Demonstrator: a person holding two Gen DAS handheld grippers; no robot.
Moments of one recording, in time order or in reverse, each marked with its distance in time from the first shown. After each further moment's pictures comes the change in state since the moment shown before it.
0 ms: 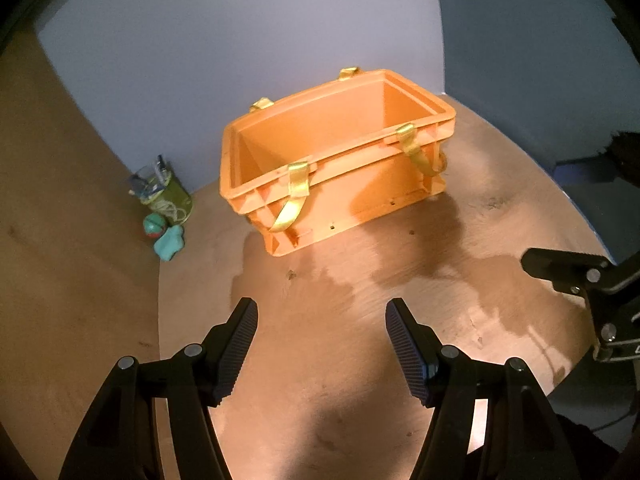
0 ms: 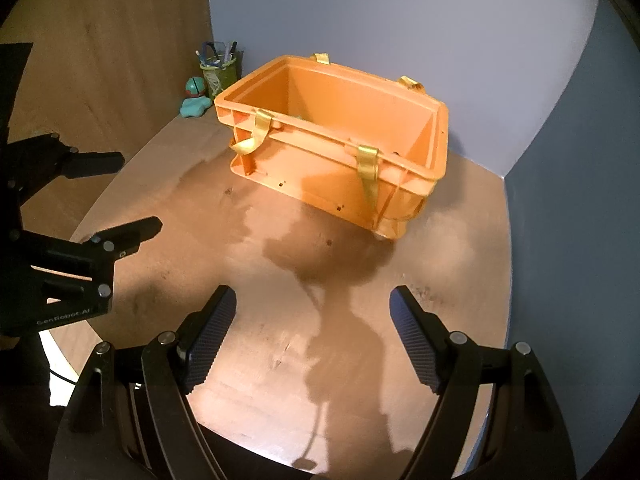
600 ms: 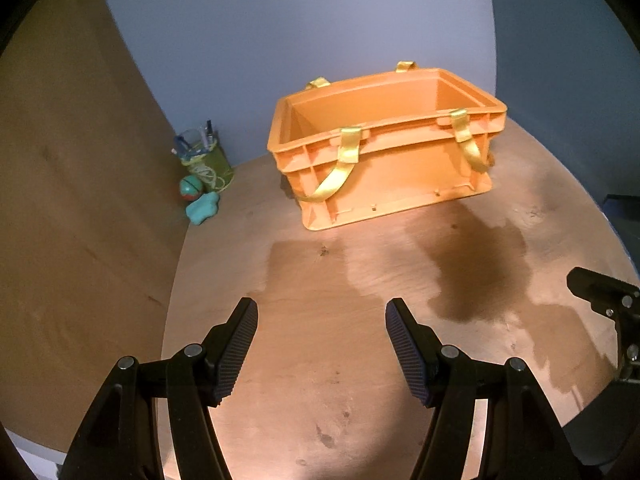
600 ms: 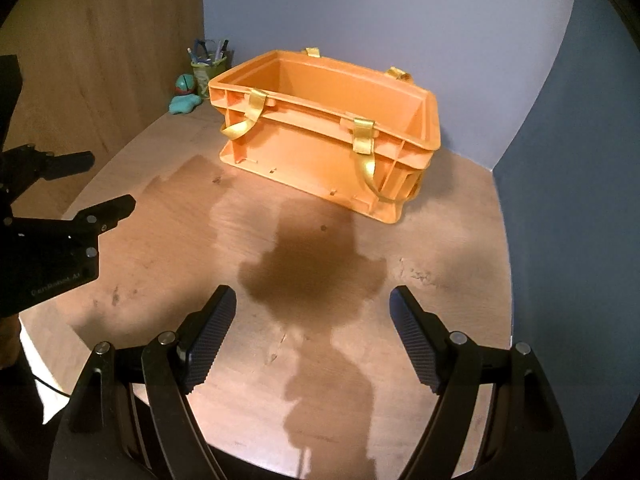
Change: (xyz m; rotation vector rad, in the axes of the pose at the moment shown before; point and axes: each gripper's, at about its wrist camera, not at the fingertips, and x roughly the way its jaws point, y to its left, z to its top) left arm 0.019 0.005 -0.047 -0.157 -0.036 0.120; right arm 0.018 0.015 -0.042 0.008 -0.079 -0.073
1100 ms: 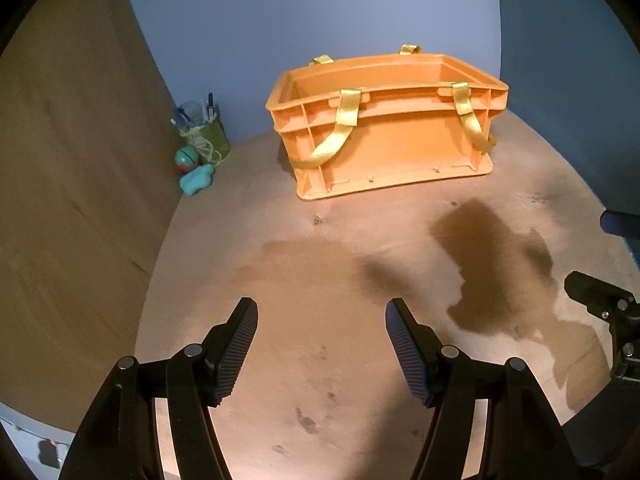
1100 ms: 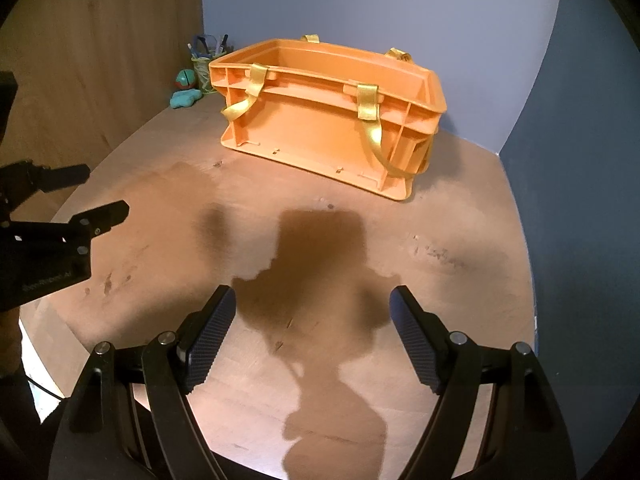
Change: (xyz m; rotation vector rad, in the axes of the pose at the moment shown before) left arm 0.011 -0.005 -0.038 -0.061 0.008 -0.036; right arm 0.018 0.000 -0.039 0.042 -0.026 0.038
